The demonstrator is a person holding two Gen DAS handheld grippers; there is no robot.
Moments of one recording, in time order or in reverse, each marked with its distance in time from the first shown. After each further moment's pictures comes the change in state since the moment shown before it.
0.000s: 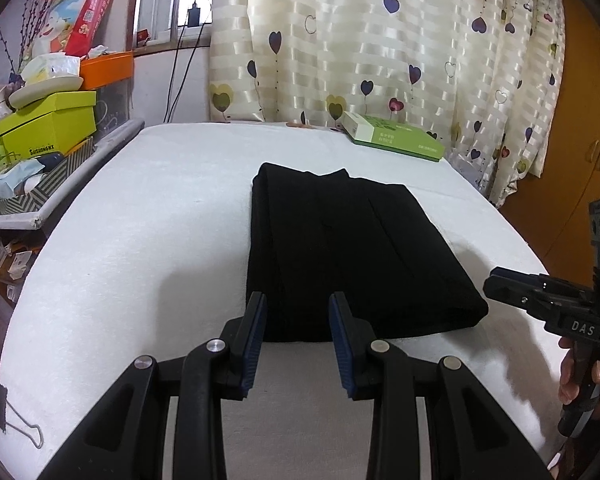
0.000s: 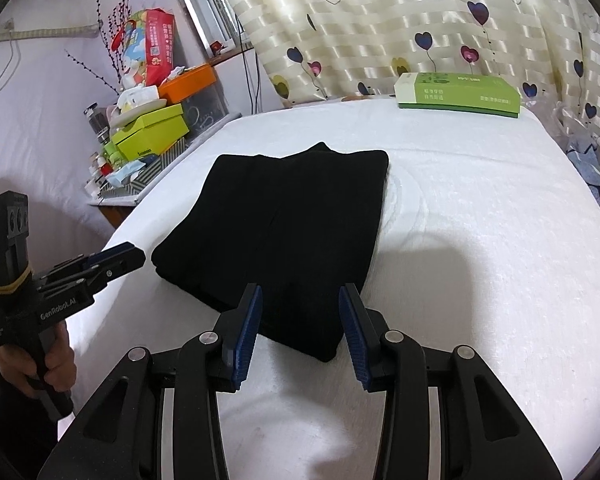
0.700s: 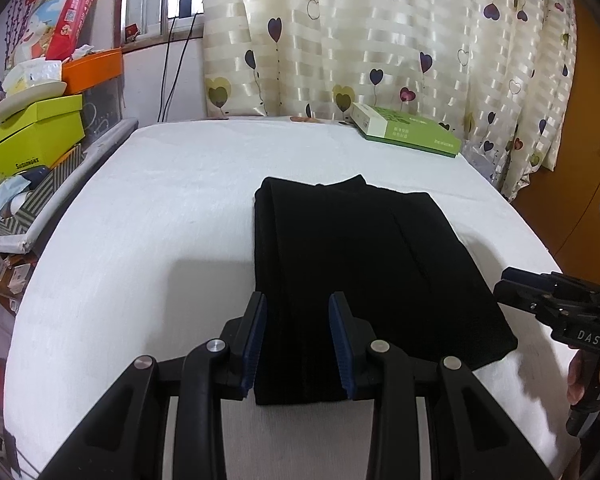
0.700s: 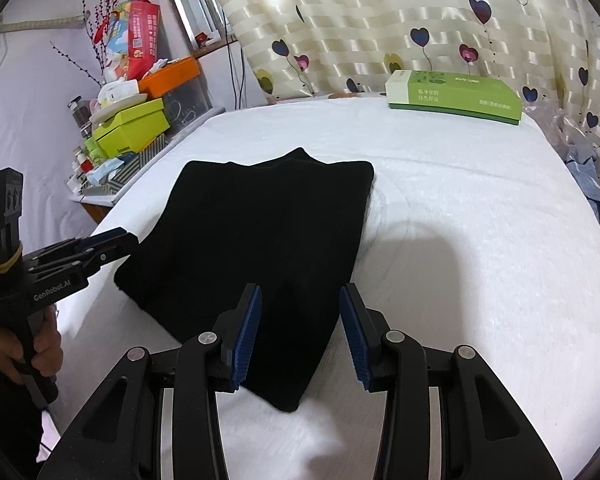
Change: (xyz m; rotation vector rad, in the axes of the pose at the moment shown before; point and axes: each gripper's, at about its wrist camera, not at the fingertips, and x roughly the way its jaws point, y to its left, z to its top) left arm 0.037 0.004 0.034 0.023 0.046 0.015; right arm 0.027 -0.019 0.025 -0.011 0.034 -0.043
